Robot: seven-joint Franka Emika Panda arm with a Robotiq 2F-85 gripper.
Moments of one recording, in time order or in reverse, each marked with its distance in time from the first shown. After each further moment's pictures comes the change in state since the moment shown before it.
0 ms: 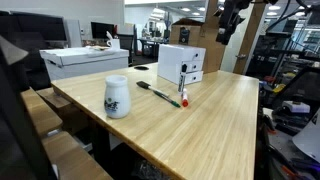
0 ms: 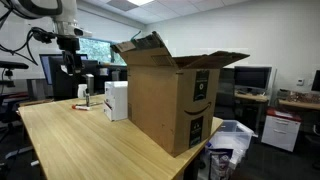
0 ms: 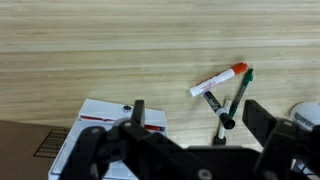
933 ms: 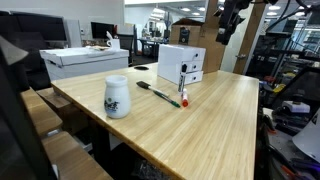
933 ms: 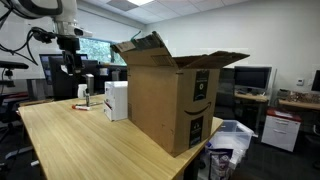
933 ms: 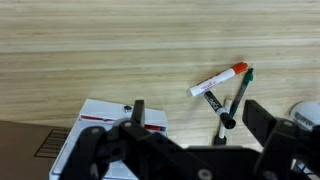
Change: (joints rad) arm 0.000 0.000 -0.003 0.000 0.000 0.000 0.000
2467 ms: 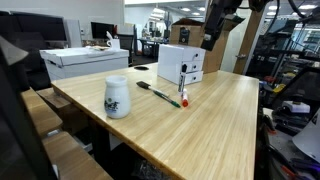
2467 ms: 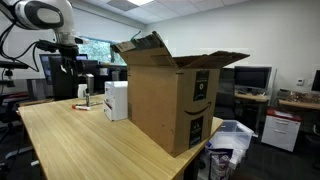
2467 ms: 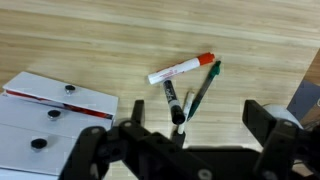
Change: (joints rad) arm 0.102 0.127 0.068 0.021 0.031 0.179 -0.003
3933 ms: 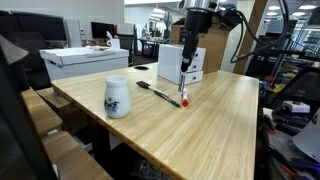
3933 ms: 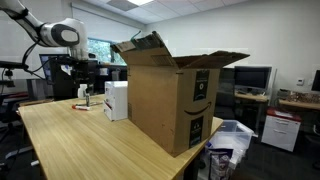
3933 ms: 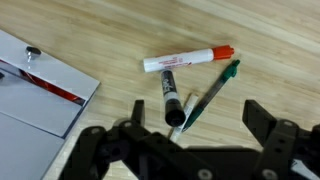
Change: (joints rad) arm 0.003 0.304 0.031 0.146 -0.094 0.075 -0.102
